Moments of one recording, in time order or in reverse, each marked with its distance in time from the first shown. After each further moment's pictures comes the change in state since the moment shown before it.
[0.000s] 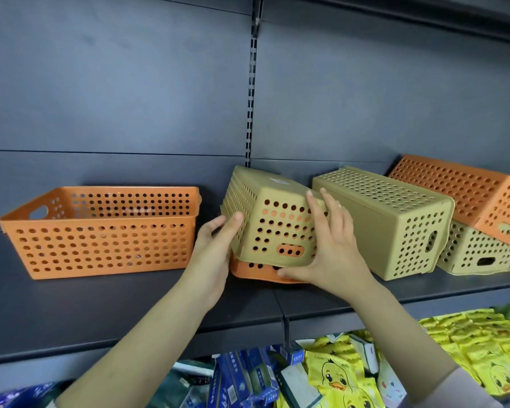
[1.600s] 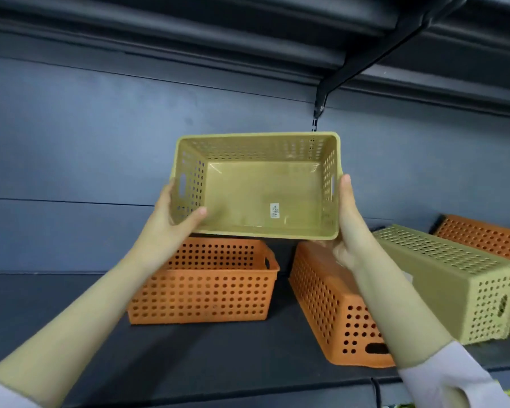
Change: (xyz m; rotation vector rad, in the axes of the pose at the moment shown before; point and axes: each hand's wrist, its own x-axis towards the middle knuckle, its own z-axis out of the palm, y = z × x) left_hand 0.013 0.184 -0.164 0.765 0.139 0.603; right_hand 0.121 -0.153 -0.027 1.332 0.030 0.426
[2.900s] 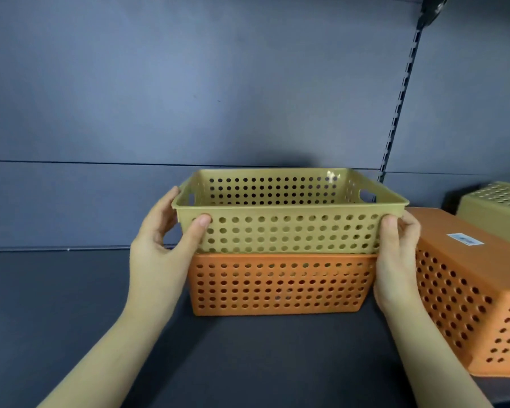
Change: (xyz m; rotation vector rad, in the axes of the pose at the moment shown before) left_hand -0.039 -0.090 -0.057 -0.166 0.285 -0.056; right_hand 0.005 0.151 0.068 -0.148 0.312 -0.300
